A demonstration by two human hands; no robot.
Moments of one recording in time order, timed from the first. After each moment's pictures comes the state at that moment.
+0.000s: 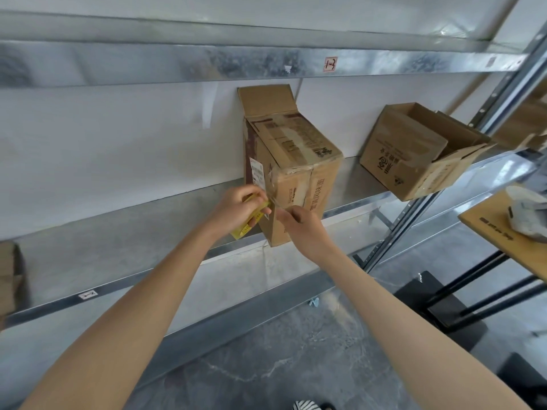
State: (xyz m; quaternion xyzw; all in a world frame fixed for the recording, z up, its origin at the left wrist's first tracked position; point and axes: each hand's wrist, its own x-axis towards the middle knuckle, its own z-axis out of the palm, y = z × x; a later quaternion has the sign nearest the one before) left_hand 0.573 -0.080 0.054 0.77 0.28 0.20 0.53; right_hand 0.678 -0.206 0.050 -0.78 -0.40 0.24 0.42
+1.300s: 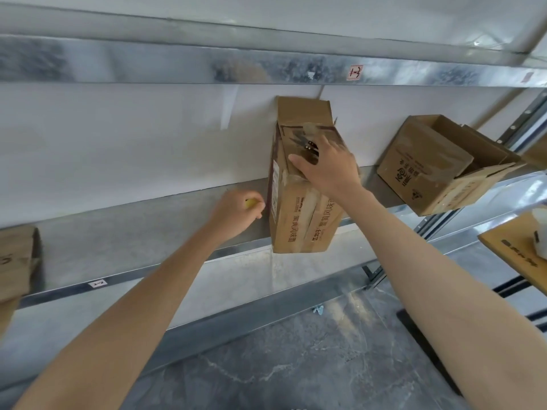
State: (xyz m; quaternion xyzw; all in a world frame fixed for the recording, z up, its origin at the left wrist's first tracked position) left_hand 0.563 -0.066 0.044 0.85 0.35 0.22 0.34; right_hand 0.746 -0.142 0.121 -0.83 -0.52 -0.06 0.21
